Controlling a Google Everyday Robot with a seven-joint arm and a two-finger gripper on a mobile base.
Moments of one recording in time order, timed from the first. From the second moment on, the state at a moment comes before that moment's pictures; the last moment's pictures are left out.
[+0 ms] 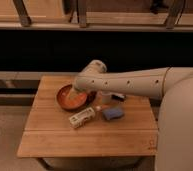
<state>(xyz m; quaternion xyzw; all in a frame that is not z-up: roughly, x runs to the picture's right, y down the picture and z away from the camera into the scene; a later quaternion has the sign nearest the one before) -0.109 -0.003 0.796 -0.15 -0.18 0.30 0.93</state>
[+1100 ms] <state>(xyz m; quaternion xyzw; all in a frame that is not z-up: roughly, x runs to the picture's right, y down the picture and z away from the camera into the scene) -0.058 0.036 0.869 -0.23 -0.12 0.46 0.85</state>
